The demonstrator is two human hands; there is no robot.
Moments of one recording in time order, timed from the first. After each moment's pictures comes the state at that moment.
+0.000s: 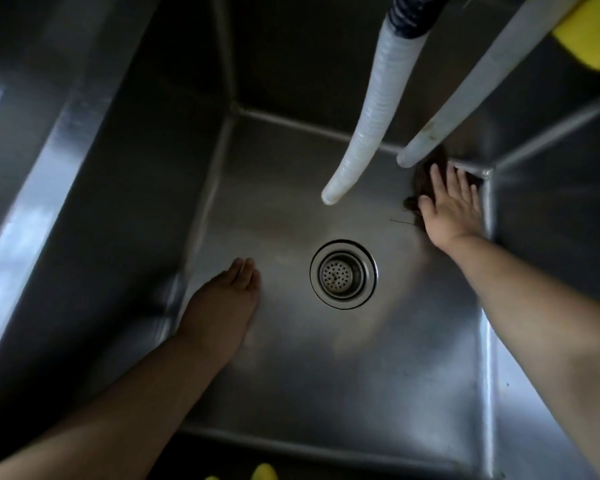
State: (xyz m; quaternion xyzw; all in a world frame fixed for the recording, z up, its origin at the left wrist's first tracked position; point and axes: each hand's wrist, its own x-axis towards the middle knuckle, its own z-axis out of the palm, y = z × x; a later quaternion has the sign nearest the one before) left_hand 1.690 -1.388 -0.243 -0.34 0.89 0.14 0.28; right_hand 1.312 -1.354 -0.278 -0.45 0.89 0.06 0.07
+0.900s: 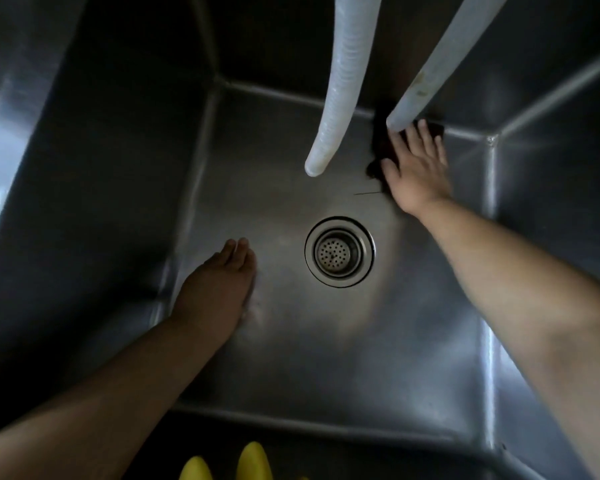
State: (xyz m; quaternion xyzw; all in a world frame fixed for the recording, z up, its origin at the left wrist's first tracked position) left_hand 1.684 -1.384 -0.246 -0.35 0.88 0.12 0.31; right_hand 1.338 -1.387 -0.292 -0.54 0.84 0.04 0.06
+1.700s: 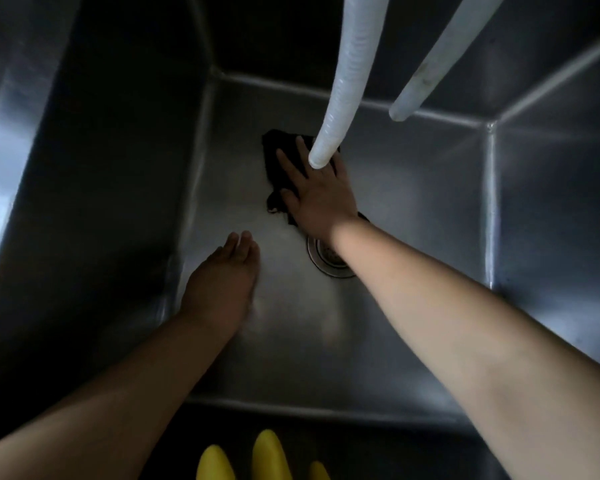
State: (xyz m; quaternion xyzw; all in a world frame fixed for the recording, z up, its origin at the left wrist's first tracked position) left_hand 1.684 -1.385 -0.244 -0.36 0.88 0.15 0.29; right_hand 1.486 -1.407 -0.300 -0.64 0.76 0.02 0.10
